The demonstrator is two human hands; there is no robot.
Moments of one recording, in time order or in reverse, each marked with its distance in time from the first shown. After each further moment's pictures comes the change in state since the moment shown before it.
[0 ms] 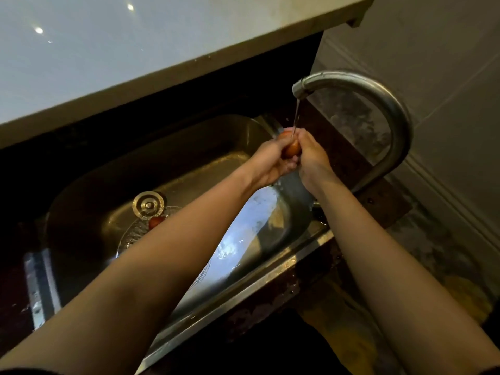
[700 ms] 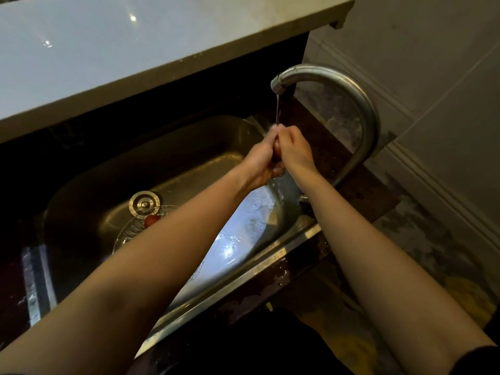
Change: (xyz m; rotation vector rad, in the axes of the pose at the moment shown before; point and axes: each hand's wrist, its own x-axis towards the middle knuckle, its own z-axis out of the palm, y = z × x) left_hand -0.013 -0.014 0.014 0.239 0.104 0.064; right_hand -0.012 -0.004 -0.006 -0.372 0.009 -0.159
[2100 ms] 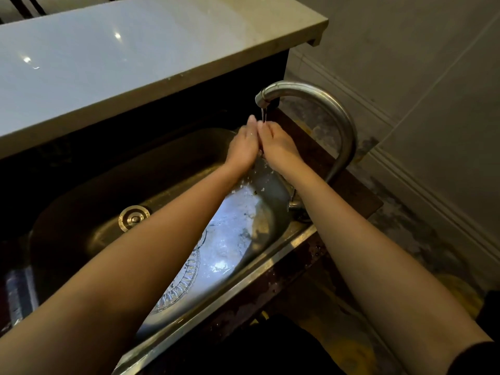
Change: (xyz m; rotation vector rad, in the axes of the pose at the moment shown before) left_hand -0.007 0.033 -0.003 0.599 0.236 0.388; right_hand -0.002 -0.041 -0.003 -0.230 -0.037 -0.021
